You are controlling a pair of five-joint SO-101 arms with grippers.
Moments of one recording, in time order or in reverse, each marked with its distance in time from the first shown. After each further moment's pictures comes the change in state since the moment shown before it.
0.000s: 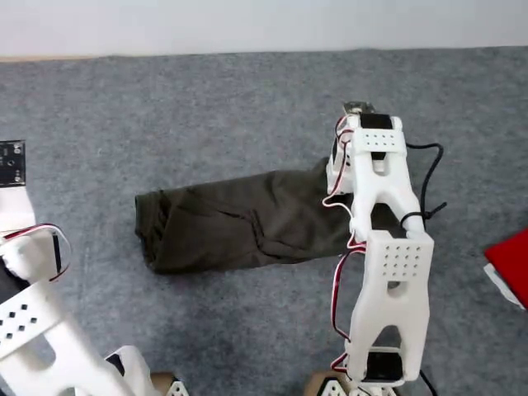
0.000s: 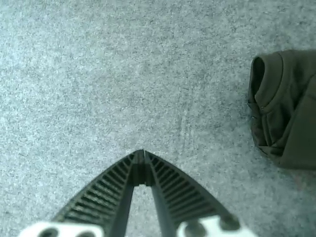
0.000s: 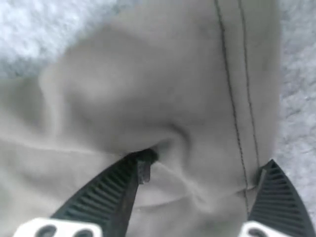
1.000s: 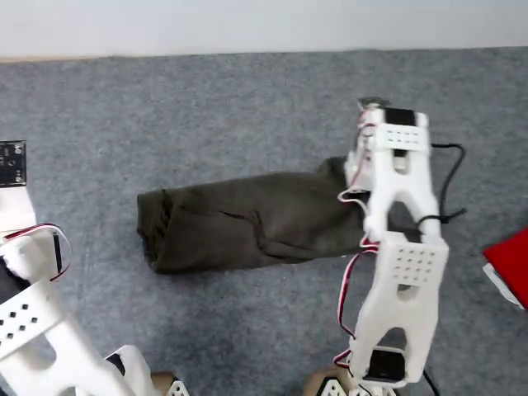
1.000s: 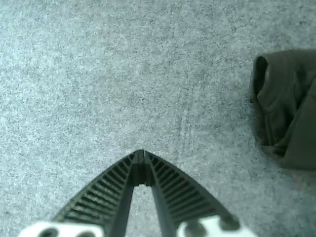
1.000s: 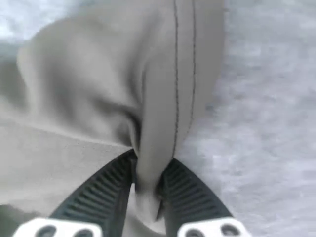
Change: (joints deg) left arm 0.0 0.0 0.0 0.0 0.0; right arm 6.9 -4.5 -0.5 3.7 10.3
